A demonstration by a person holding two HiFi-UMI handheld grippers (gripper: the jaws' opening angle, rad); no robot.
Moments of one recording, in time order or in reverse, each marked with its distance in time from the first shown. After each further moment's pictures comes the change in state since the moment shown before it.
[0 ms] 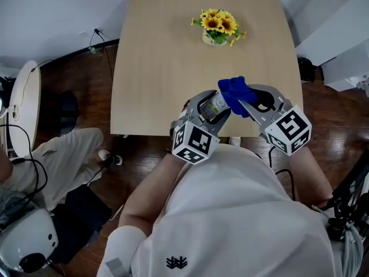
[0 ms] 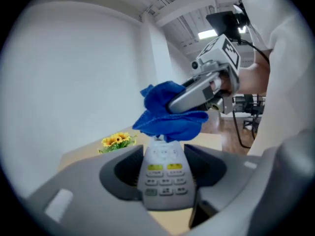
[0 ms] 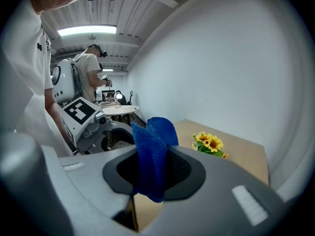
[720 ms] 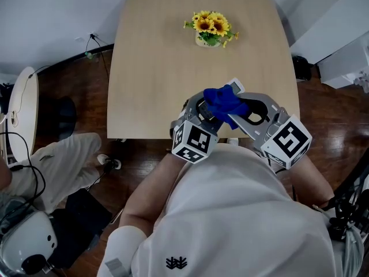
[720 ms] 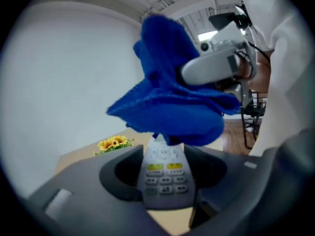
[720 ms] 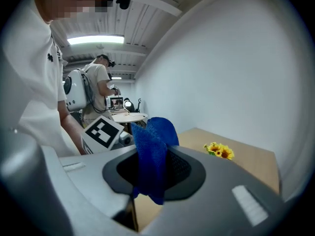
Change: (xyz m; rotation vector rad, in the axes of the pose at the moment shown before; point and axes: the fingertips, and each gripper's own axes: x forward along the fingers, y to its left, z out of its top) left arm 0.016 -0.004 0.005 -0.005 -0.025 -0.004; right arm -0.015 0.042 0.037 -0.037 -0.106 0.105
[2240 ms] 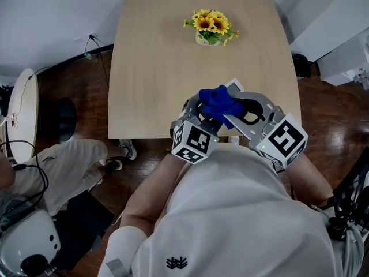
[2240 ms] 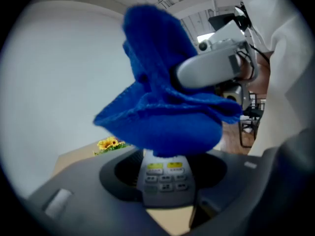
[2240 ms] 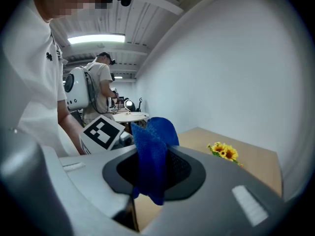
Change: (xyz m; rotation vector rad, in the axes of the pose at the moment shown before) left arm -0.002 0.000 0.001 -0.006 -0.005 -0.018; right arm 0.012 0.005 0.001 0.002 0.010 0.012
